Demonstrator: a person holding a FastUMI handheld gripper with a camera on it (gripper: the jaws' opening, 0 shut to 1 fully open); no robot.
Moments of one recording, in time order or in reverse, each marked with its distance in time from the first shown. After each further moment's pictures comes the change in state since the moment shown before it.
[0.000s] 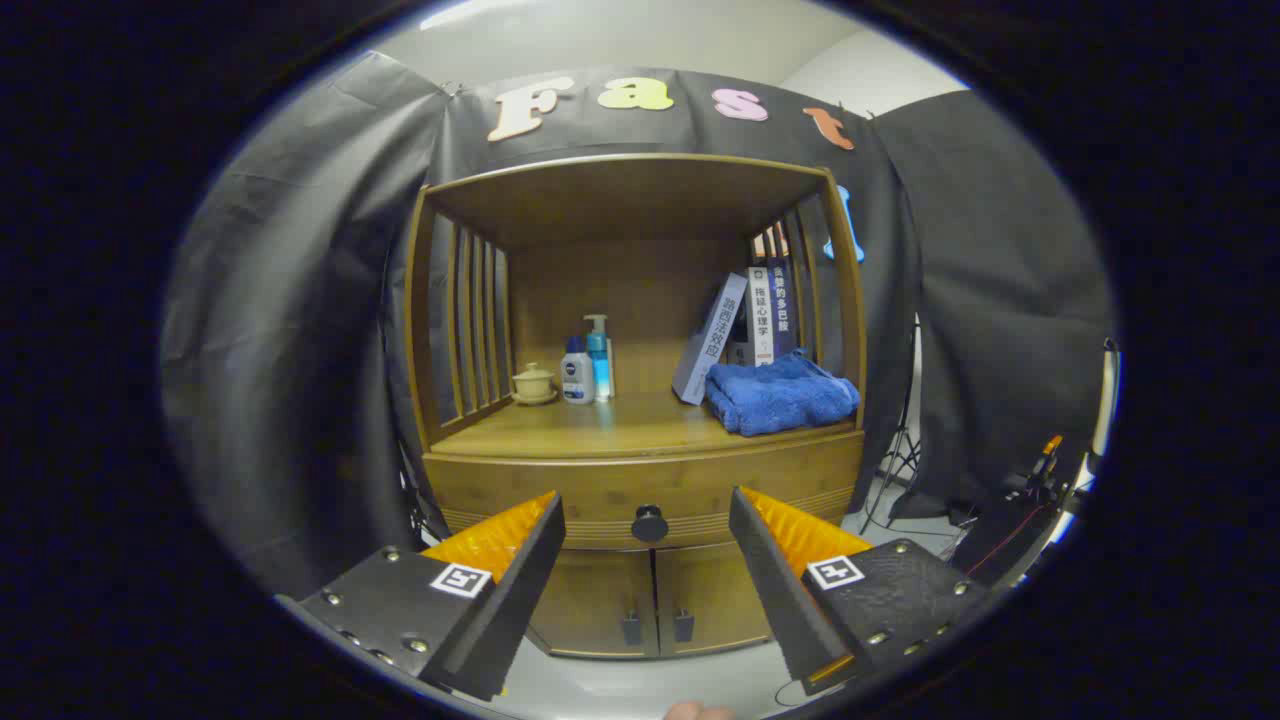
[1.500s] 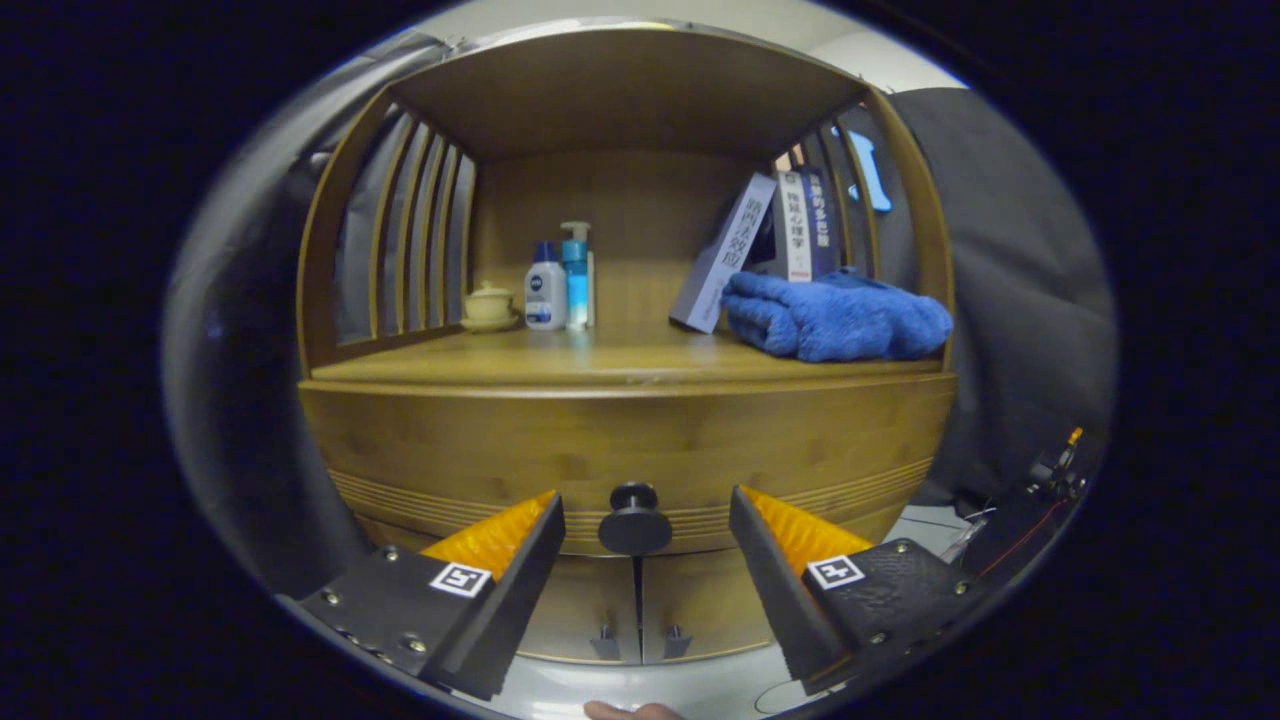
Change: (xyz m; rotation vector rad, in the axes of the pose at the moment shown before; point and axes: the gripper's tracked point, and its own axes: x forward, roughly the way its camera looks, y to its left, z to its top) arm 0.158 -0.009 -0.115 -0.074 0.146 -0.054
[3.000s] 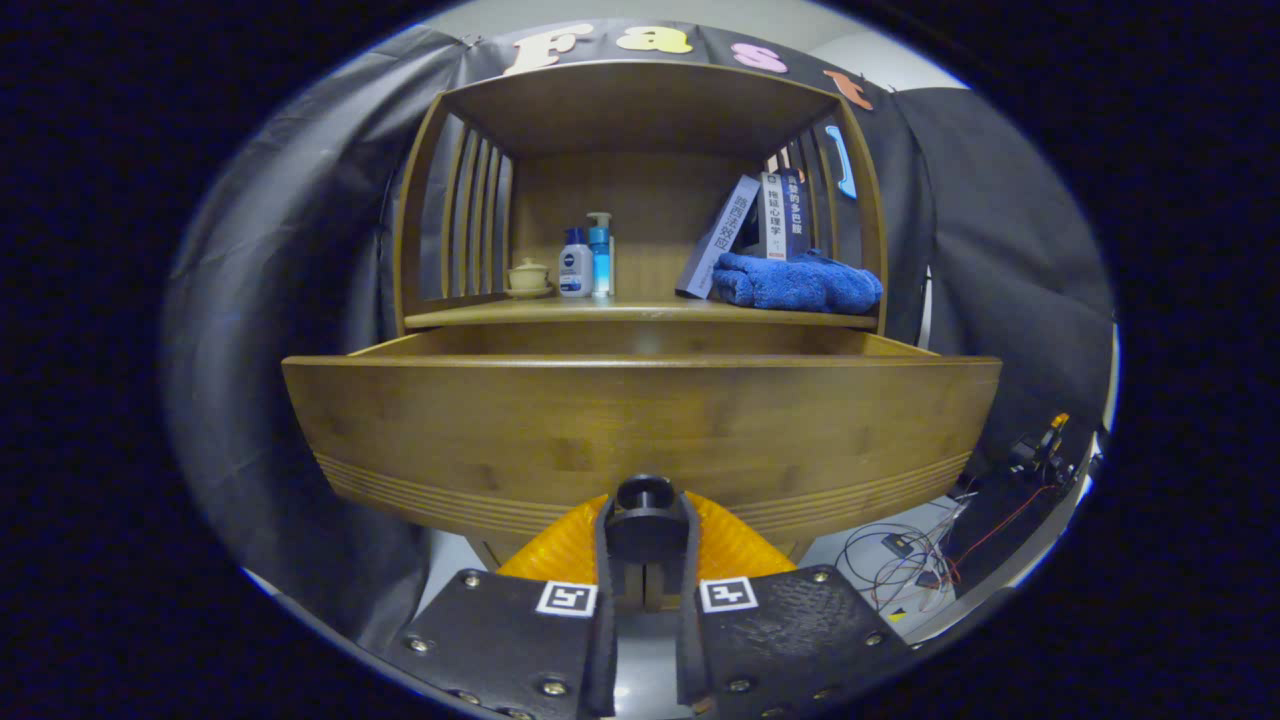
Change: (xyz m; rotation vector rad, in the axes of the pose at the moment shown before) arm -0.151 -0.014 -0.039 -0.003 0.039 0.043
